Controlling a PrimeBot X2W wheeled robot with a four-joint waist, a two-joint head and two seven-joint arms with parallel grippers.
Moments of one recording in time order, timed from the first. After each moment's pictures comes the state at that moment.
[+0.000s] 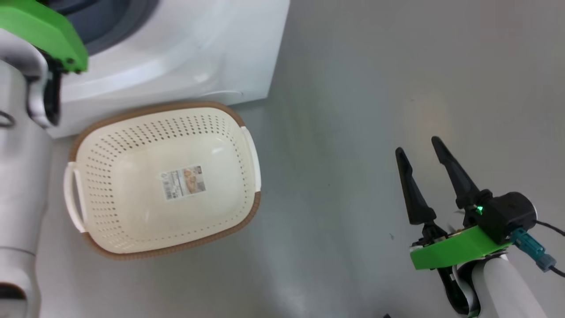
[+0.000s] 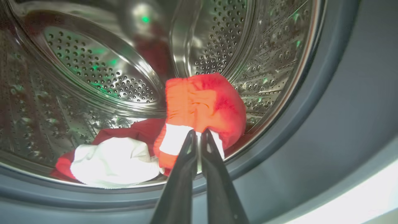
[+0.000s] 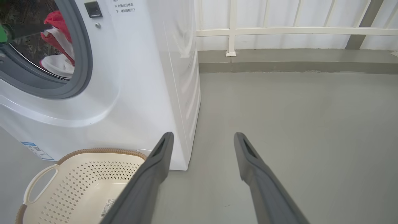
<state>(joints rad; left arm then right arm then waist) -1.26 0.26 -0.28 1.01 -0.40 0.01 -0.13 -0.21 -0.04 0.08 0.12 0.24 0.12 -0.26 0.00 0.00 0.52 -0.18</state>
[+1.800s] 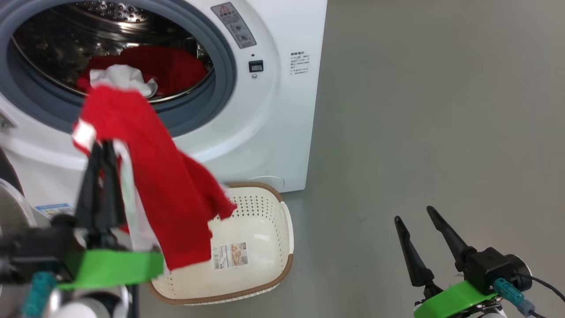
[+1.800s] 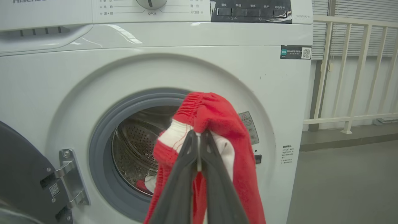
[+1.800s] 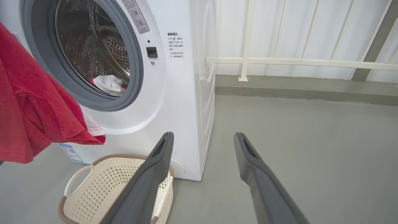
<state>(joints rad) -0.29 0.38 -0.27 -0.21 -0.34 0.41 -0.13 -0.02 -0.05 0.09 0.19 0.18 0.12 -0.26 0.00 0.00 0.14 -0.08</state>
